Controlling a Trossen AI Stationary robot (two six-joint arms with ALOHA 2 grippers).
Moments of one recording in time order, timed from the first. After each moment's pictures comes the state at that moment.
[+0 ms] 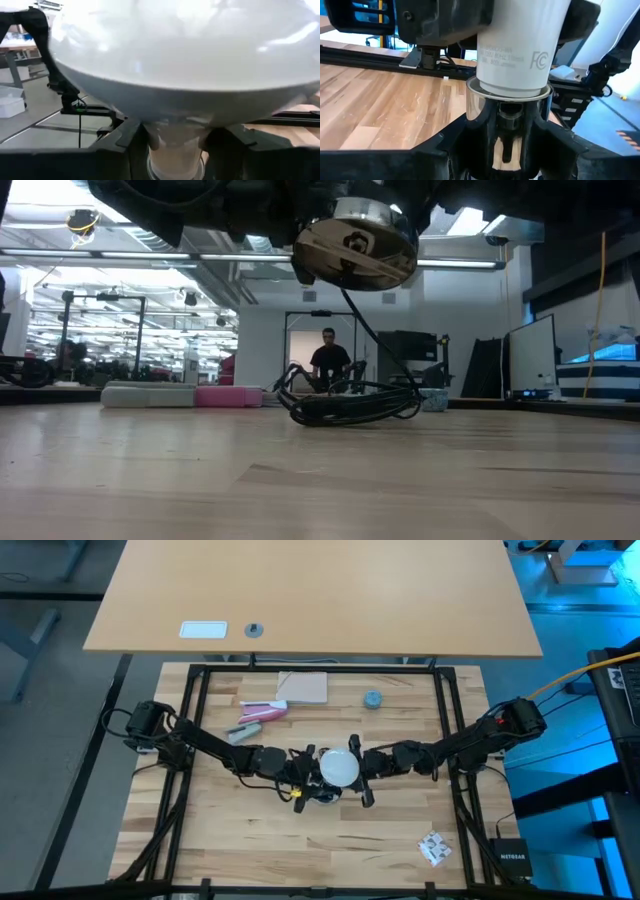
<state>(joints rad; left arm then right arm) -0.21 1.73 0.83 0.76 -0.06 -0.21 0.24 1.51 0.60 1.02 0.02 0.05</state>
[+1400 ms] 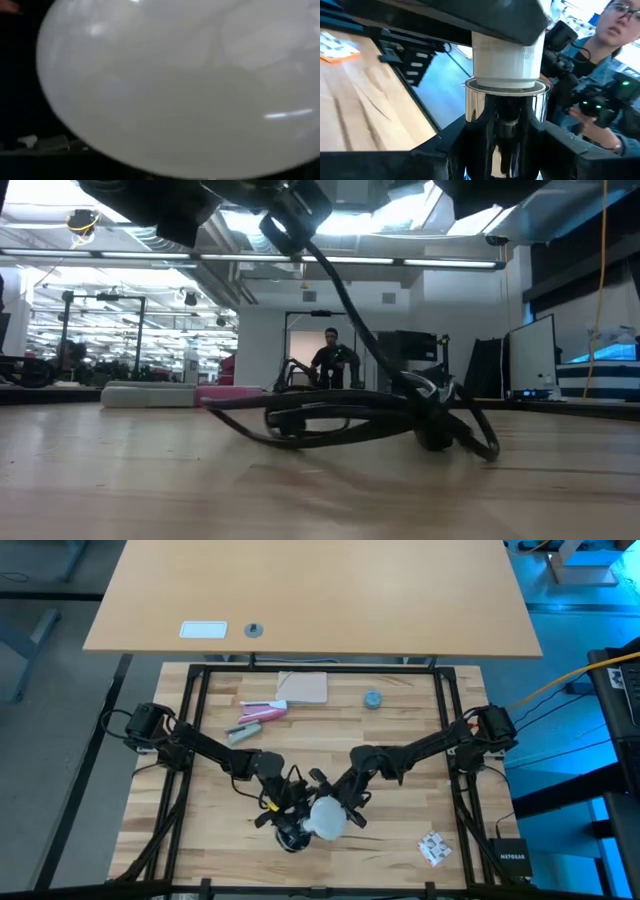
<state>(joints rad) -0.28 1.73 0.83 0.80 0.71 -0.49 0.24 1.75 1.00 0.72 -0.61 -0.46</state>
